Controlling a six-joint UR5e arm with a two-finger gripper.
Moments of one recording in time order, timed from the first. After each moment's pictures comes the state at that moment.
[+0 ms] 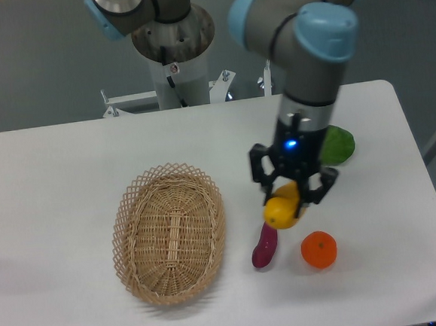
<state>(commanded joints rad) 2.45 -1.82 -1.60 -0.98 1.30 0.89</state>
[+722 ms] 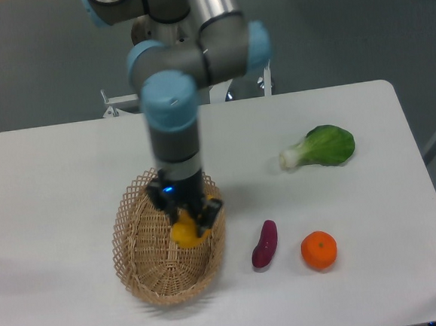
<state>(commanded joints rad) 2.13 -1.94 -1.73 -0.87 1.60 0.74</state>
